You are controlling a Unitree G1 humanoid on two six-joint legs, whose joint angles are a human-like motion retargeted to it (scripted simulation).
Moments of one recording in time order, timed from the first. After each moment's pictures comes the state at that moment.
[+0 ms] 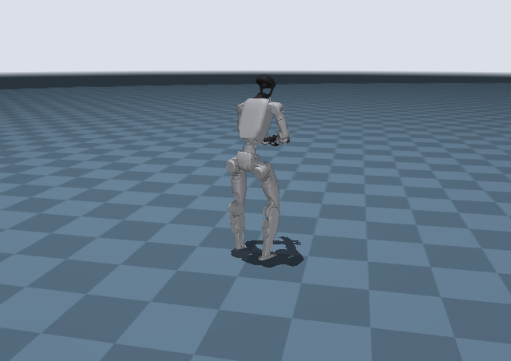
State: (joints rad) left arm -0.77 0.49 -1.00 0.36 0.60 -0.33 0.62; right arm -0.69 -0.23 0.83 0.42 0.86 -0.28 0.05; waist 0.00 -0.08 0.22; left_leg -0.22 -0.11 -0.05 -0.06 -0.10 -0.02; right_leg -0.47 -0.19 -0.15 0.51 -0.36 0.10
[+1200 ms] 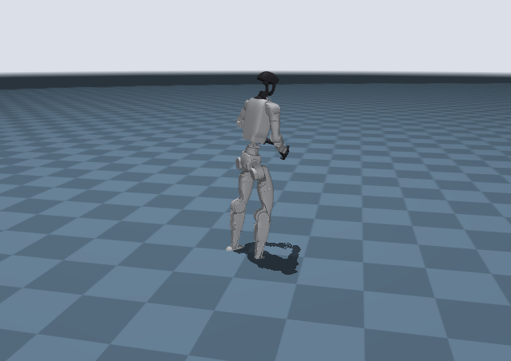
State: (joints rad) left arm -0.13 0.78 -0.79 0.15 0.74 -0.27 0.47; right arm -0.32 -0.13 0.76 0.60 0.52 -0.16 0.03; waist 0.09 -0.08 0.10; left_leg 0.02 -0.13 0.12 -0.02 -0.17 0.14; right_leg -0.25 -0.12 0.03 0.24 -0.34 0.19
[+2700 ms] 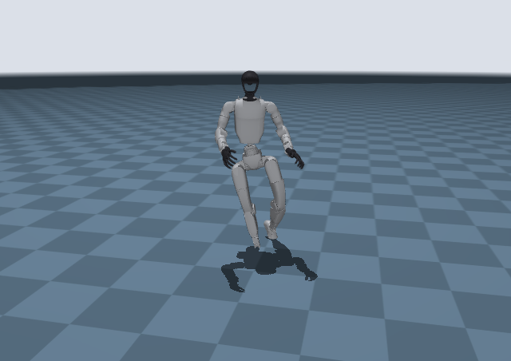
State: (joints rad) left arm -0.02 0.47 -0.17 0.60 0.21 -0.19 0.46; right arm -0.36 -0.34 0.39 0.69 0.00 -0.24 -0.25; waist 0.13 -0.26 -0.08; left_leg -0.10 0.09 0.57 0.68 0.52 -0.03; right_leg -0.12 0.00 -0.02 -0.05 -0.06 0.19
